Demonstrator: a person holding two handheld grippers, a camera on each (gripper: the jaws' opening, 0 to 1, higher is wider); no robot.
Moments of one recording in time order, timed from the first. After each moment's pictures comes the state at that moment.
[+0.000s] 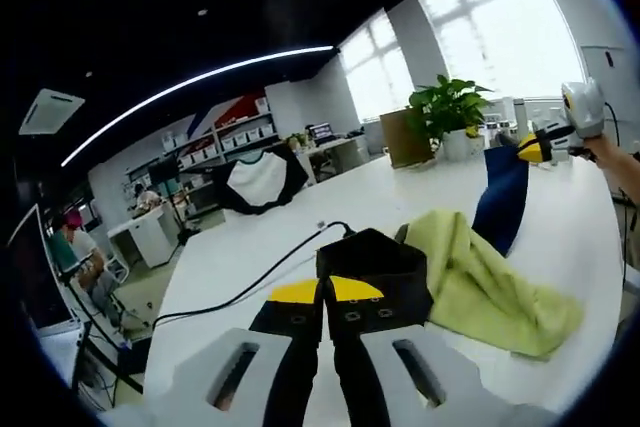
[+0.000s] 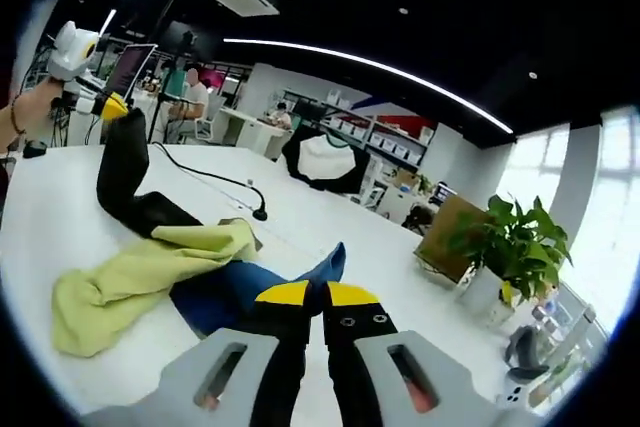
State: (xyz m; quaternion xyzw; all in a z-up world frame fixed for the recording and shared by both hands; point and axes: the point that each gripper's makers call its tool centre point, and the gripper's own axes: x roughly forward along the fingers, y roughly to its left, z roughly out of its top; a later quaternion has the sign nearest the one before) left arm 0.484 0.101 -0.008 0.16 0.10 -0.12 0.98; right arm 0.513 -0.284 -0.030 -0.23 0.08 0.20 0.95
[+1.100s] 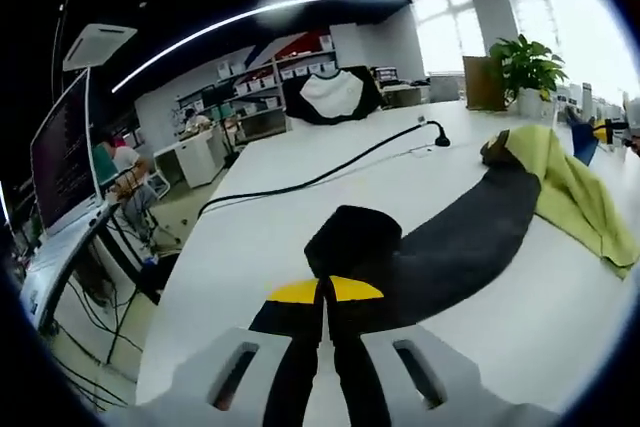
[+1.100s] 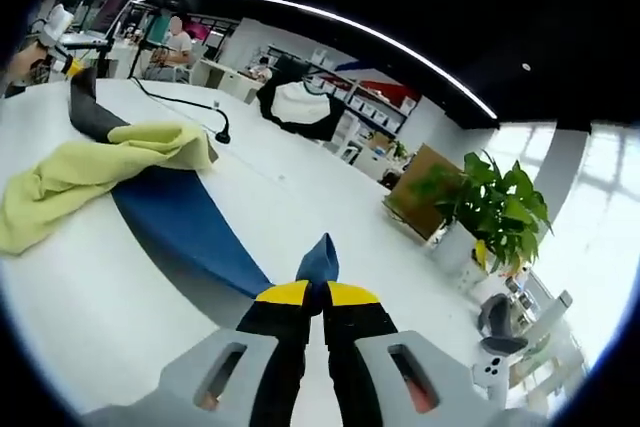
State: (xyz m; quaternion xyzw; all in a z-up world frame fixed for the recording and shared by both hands) left arm 0.470 0.257 -0.134 0.09 0.22 0.01 0.97; right arm 0.533 -0.360 -0.110 -0.29 0.14 0.13 0.94
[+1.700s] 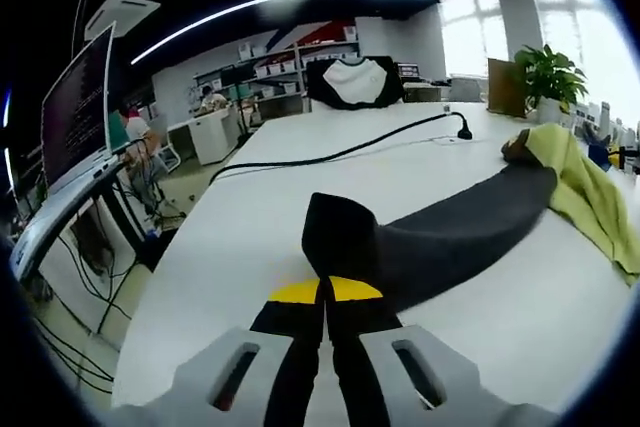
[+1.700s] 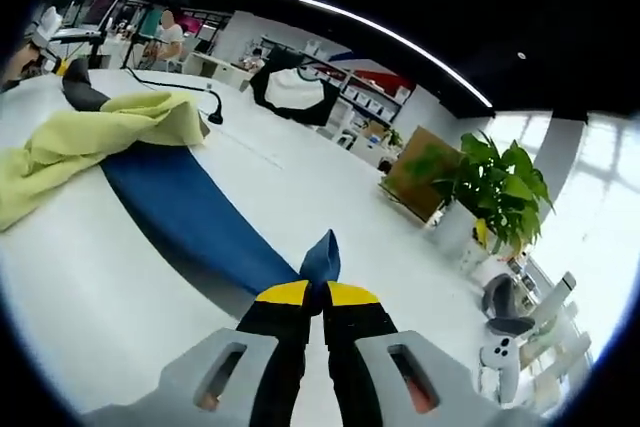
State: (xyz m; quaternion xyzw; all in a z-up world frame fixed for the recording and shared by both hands) left arm 0.464 0.277 -0.158 0.05 0.23 0.04 0.97; right arm 0.537 -0.383 -0.134 -0.28 0.17 0.12 0.94
